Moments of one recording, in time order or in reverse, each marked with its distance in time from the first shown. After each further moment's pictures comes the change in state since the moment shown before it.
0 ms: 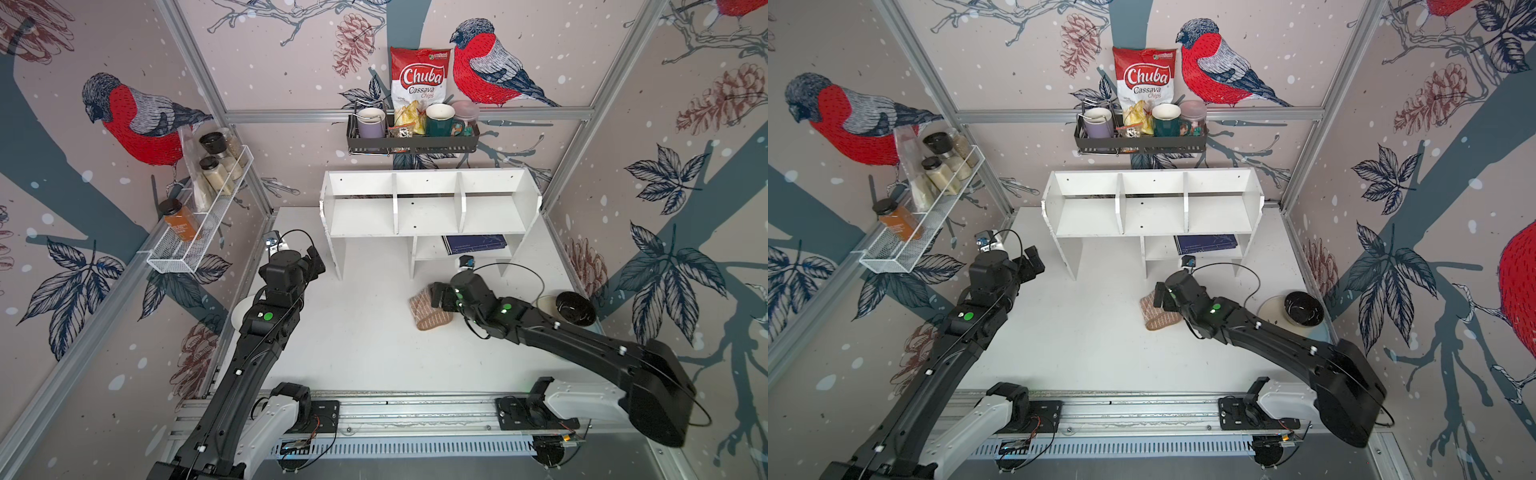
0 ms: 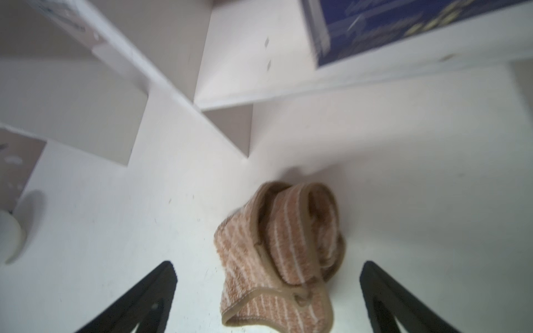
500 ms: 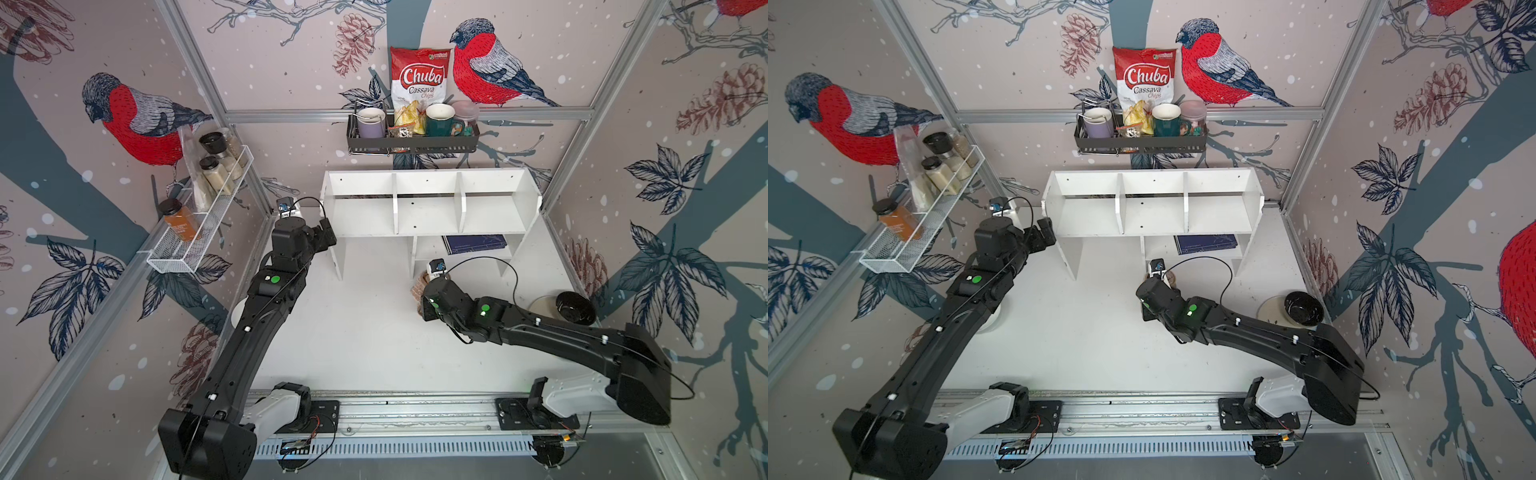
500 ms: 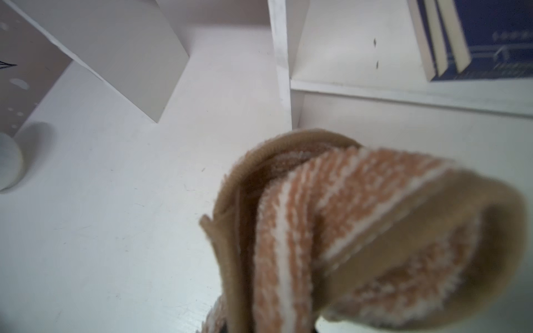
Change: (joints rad) left arm 0.000 0.226 0.247 0.036 0.180 0.055; right arm 0.234 0.264 0.138 -0.008 0.045 -0.070
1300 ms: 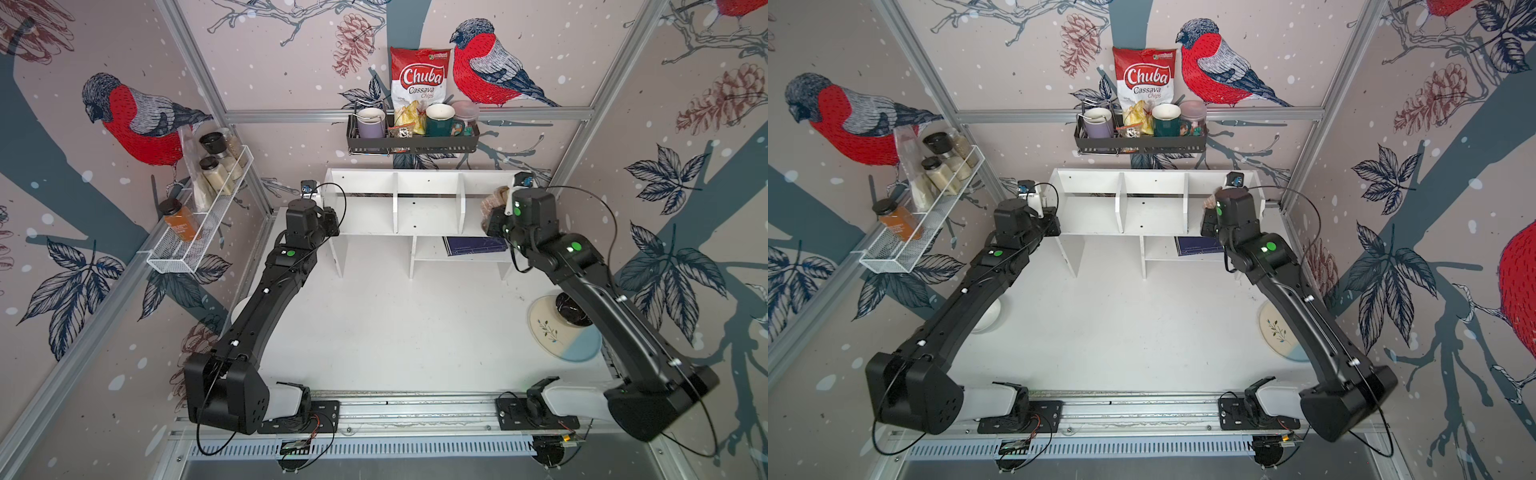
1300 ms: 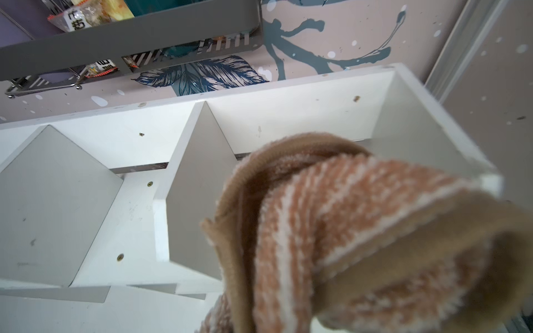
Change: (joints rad) left arm 0.000 0.259 0.132 0.148 0.185 0.152; right arm -0.496 -0.188 0.562 -0.361 -0.004 -0.291
